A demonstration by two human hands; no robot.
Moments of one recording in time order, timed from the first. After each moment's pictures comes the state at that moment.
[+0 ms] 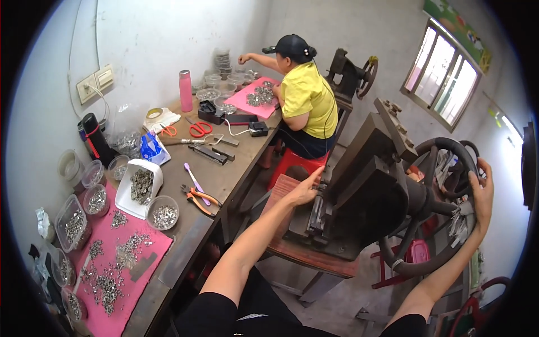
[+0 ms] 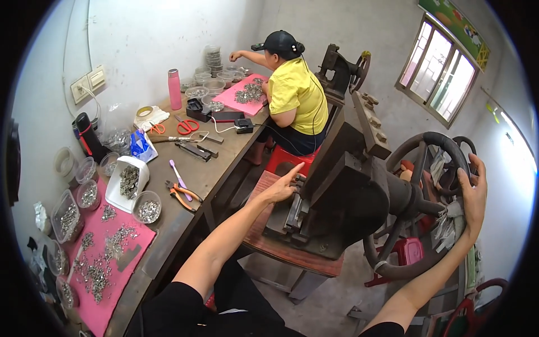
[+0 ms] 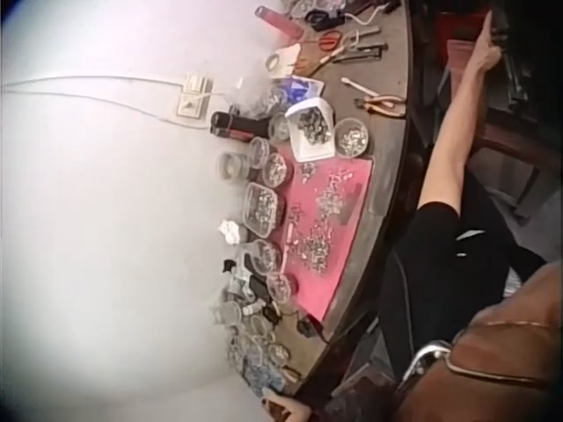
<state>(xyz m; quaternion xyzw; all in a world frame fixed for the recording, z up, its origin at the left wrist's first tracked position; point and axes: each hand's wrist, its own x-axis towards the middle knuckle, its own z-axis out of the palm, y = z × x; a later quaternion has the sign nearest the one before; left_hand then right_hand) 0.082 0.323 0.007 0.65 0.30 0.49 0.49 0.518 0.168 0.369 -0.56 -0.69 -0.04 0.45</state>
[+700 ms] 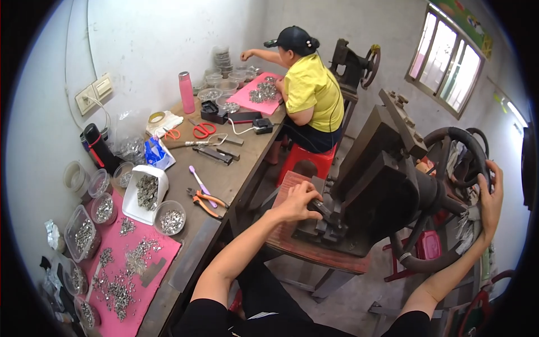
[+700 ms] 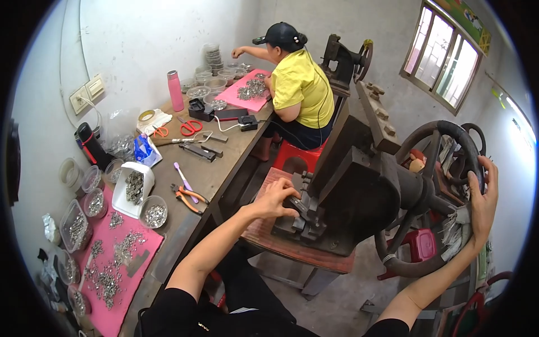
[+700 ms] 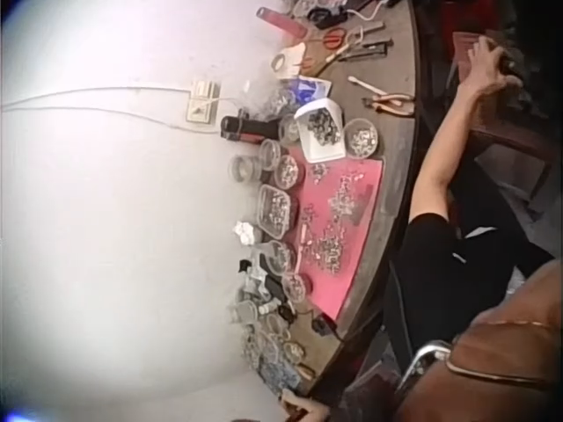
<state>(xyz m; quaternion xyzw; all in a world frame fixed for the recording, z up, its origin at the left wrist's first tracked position) 0.042 0.241 0.025 0.82 0.39 0.38 0.18 0.494 0.145 0.350 -0.55 -0.69 -0.16 0.44</state>
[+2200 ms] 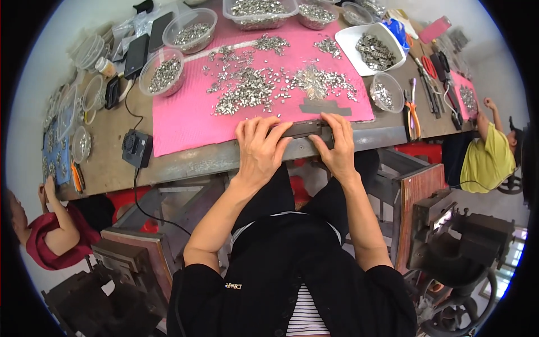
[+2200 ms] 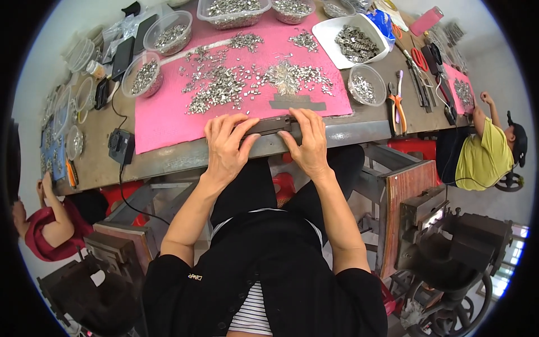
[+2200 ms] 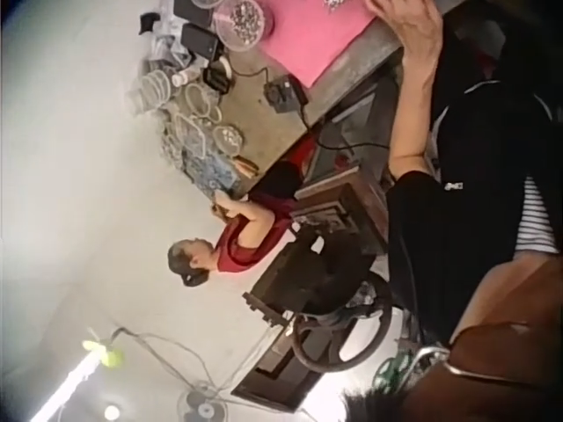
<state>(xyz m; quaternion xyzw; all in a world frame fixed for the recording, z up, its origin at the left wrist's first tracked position) -0.116 -0.257 -0.014 0.30 0.86 0.37 -0.20 -0.072 -0.043 -0.026 0.08 -0.91 0.30 0.26</state>
